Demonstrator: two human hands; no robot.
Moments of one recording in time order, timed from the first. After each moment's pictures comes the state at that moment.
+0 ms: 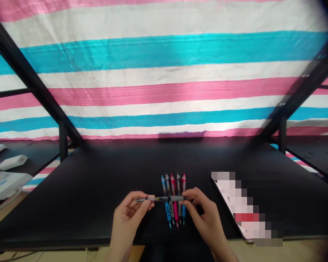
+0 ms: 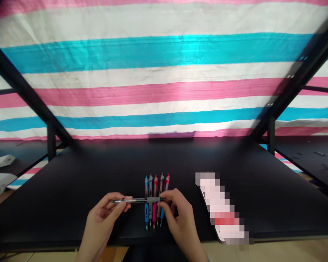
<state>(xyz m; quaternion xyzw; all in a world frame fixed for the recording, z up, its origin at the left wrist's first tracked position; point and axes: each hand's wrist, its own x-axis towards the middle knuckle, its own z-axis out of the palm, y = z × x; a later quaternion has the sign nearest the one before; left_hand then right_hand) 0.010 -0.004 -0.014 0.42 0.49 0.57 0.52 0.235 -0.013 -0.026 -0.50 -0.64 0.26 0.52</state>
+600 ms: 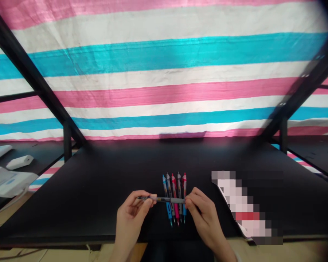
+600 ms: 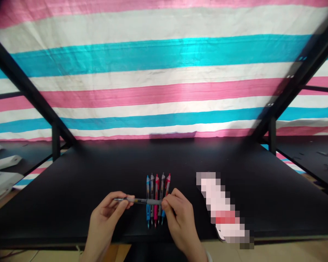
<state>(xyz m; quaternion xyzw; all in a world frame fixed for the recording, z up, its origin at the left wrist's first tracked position) 0.017 -0.006 -0.010 0.44 0.50 0.57 0.48 0.233 -0.014 -0.023 -0.50 -0.69 0.22 0.47</state>
